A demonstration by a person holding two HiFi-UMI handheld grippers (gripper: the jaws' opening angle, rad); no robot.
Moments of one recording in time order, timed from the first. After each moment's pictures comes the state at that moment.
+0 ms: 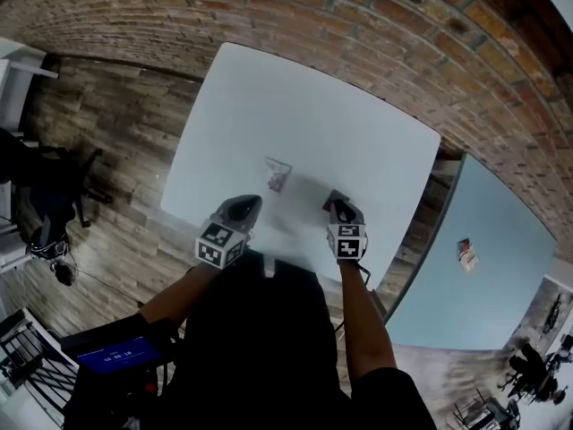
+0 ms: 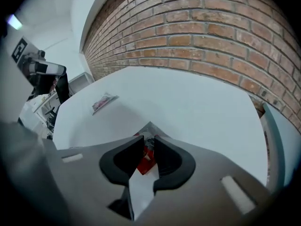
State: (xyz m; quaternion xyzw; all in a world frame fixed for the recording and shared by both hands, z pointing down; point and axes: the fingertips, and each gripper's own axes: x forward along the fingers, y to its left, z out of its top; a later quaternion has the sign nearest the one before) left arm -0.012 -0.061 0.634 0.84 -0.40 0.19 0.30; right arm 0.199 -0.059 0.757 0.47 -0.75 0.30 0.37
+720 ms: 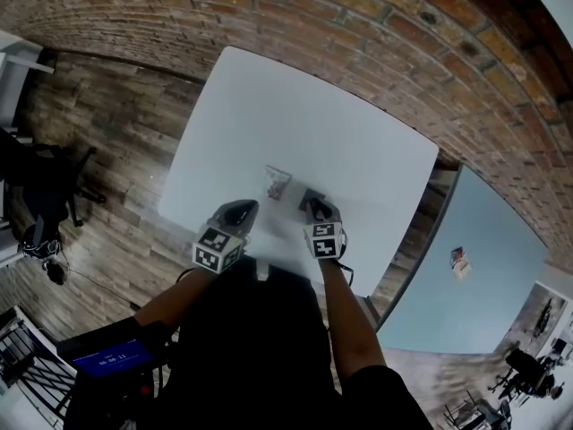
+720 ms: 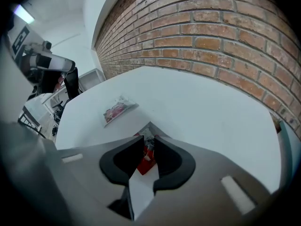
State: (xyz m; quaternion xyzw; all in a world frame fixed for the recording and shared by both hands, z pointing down) left arm -0.027 -0.071 0.639 0.84 -0.41 0.19 0.30; right arm 0.122 -0.080 0.756 0.41 -0.78 0.27 0.38
